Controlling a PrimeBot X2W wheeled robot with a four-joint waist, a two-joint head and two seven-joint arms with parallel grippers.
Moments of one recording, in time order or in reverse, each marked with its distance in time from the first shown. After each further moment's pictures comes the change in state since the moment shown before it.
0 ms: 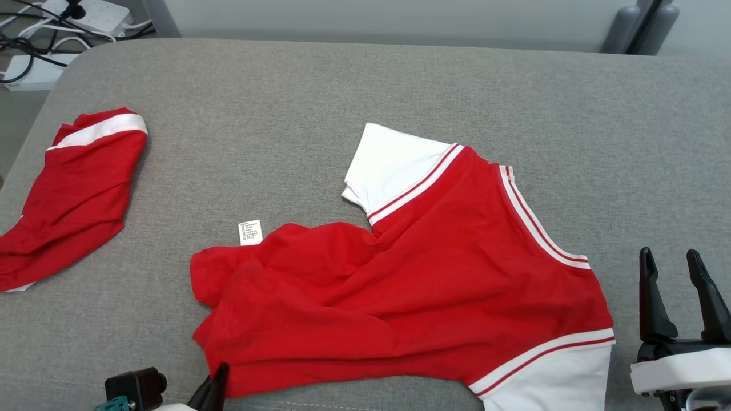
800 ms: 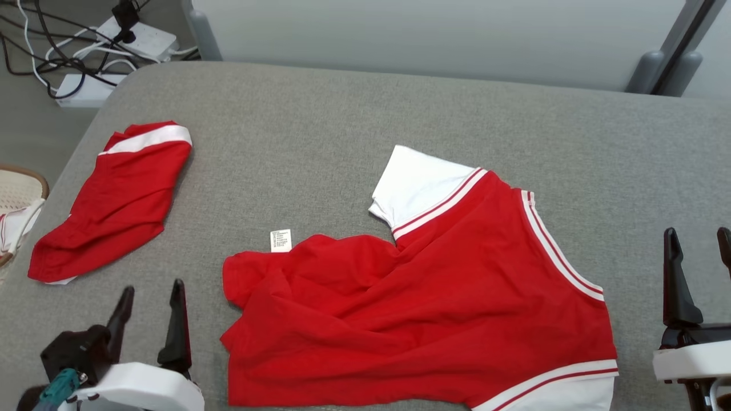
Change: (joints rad) left arm -0.062 0.065 0.067 -0.117 0.186 0.149 -0.148; right arm -0.001 -0.023 -0.052 -0.081 -0.076 0.000 0.024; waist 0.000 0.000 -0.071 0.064
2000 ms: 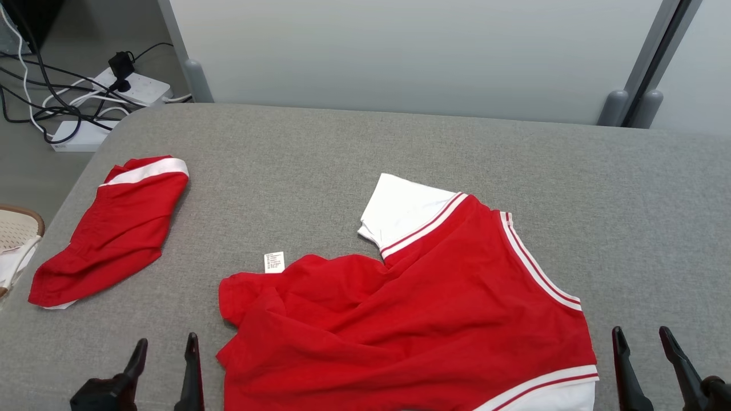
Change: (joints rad) left arm 0.114 0.033 -0.048 -0.064 0.064 0.087 0.014; right arm 0.204 0.080 0.058 0.039 -0.048 0.000 0.018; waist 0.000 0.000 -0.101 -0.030
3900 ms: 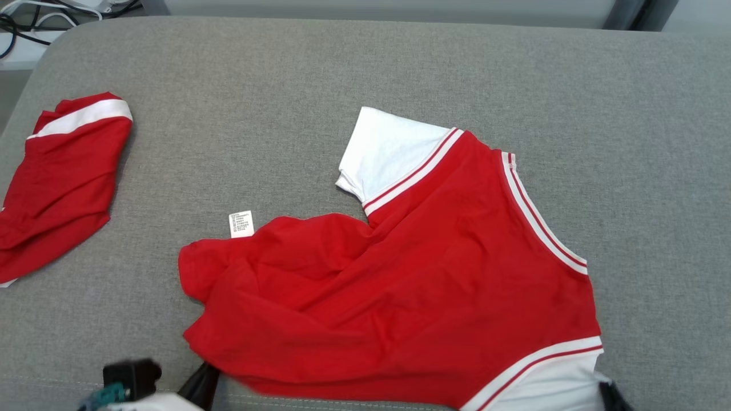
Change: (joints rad) left arm -0.162 -0.078 -0.077 0.500 -0.272 -0.441 0.032; right arm 0.100 0.016 0.102 0.052 0.293 -0.002 0.105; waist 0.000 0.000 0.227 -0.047
